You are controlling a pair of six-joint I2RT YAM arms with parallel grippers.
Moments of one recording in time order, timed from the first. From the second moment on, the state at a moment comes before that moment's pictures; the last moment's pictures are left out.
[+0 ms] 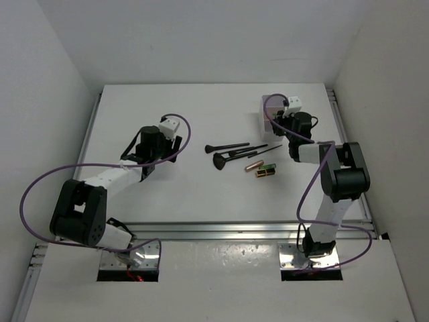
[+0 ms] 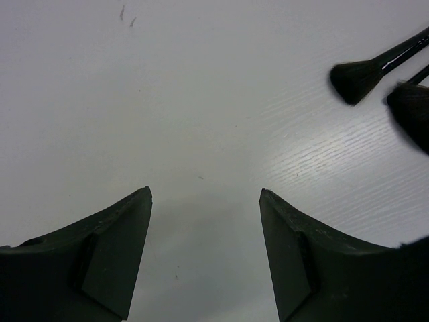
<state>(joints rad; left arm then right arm) -0.28 1.43 0.75 0.17 0.02 0.16 0.05 1.87 0.88 0.72 -0.17 0.01</state>
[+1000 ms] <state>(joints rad) -0.28 1.43 0.75 0.17 0.01 0.17 0.05 1.74 0.85 0.56 -0.33 -0.10</state>
